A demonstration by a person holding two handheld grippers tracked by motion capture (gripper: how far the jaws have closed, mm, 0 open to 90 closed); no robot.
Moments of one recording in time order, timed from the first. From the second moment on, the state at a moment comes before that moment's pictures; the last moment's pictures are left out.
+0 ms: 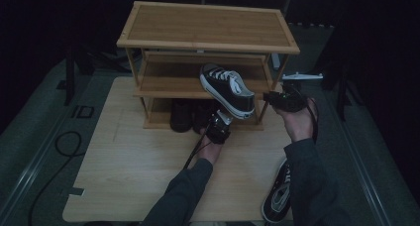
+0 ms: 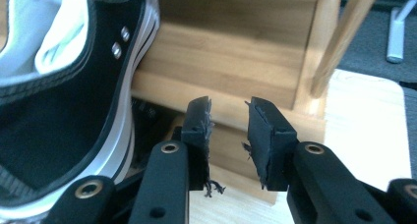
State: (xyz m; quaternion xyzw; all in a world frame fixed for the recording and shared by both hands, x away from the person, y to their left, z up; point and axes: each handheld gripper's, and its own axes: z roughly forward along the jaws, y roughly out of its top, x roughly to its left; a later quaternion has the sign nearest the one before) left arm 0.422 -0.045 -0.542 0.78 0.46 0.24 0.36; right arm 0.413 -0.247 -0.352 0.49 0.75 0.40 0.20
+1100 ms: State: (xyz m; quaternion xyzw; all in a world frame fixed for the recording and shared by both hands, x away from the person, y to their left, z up) left arm 0.442 -0.060 -0.553 0.81 0.40 0.22 0.37; right arm 0.364 -0.231 -0.367 0.42 0.79 0.40 0.18
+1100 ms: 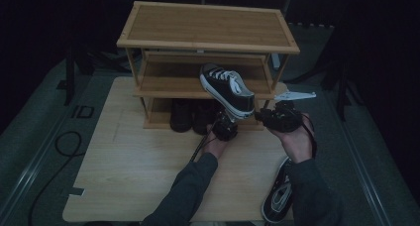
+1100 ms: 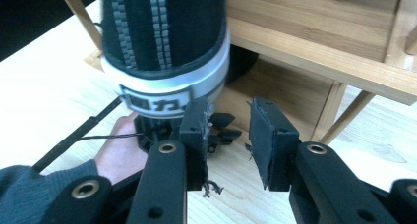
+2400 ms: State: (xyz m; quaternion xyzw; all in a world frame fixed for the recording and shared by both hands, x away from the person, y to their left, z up) left arm 0.446 -0.061 -0.558 0.82 0.39 0.22 0.36; right arm 0.332 -0.227 -0.351 0.36 0.80 0.43 0.19
